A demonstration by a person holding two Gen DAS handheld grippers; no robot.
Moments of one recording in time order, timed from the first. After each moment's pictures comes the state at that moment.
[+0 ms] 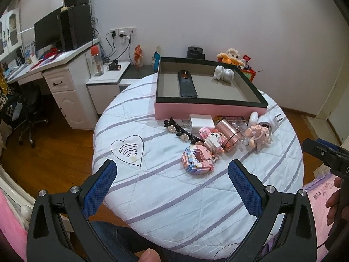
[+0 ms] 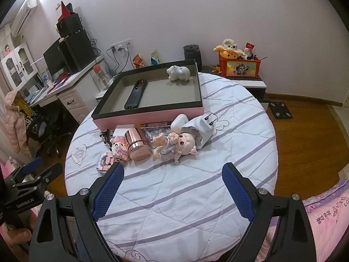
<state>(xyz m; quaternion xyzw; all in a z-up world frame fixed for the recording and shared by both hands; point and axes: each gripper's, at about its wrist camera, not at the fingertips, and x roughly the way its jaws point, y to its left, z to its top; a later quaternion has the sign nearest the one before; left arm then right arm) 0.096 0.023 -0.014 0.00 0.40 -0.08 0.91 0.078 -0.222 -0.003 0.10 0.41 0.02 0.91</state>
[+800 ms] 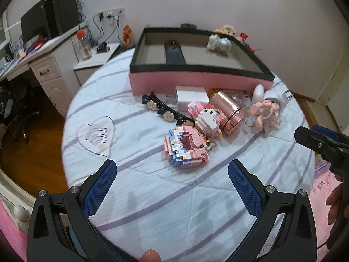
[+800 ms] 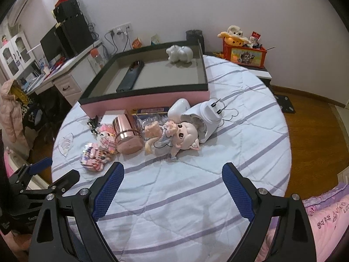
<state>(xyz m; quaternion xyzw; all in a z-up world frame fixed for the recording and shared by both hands) 0.132 -0.015 -0.074 0.01 0.46 -0.10 0.88 0.116 -0.220 -0.043 0.08 0.46 0.03 0.88</state>
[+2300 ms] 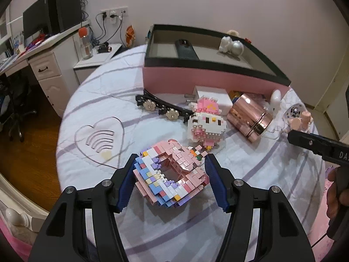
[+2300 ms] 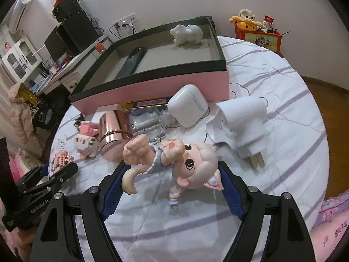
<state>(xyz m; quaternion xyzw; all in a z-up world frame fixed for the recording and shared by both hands) 0.146 0.015 -0.090 -0.01 0.44 -0.10 0.89 0.154 -0.227 -0.086 0.12 0.48 0.07 0.87</state>
